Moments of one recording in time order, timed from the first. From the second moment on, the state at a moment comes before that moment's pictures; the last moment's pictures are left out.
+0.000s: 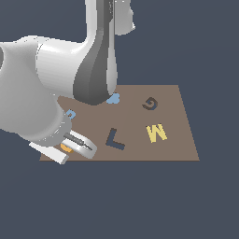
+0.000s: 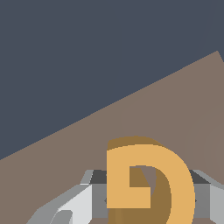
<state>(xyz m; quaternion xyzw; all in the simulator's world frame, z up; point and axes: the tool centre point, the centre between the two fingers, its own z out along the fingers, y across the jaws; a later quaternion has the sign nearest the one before) 0.094 -0.155 0.030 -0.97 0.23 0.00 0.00</state>
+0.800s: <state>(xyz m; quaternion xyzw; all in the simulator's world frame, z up) 0.134 -0.116 0.032 -1.00 0.05 0.00 0.00</state>
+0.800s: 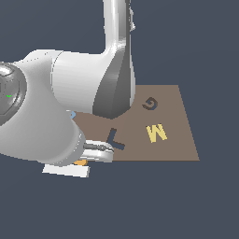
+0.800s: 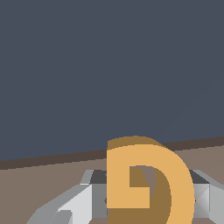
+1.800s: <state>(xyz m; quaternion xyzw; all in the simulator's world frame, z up) 0.163 -0.019 0.034 -0.96 -0.27 0.00 0.00</state>
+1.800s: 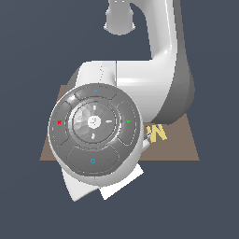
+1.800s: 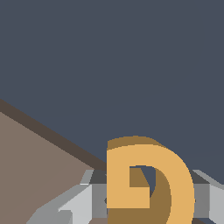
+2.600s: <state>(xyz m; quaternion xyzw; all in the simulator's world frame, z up) 0.137 0.063 0.036 -0.86 -0.52 0.00 0.00</state>
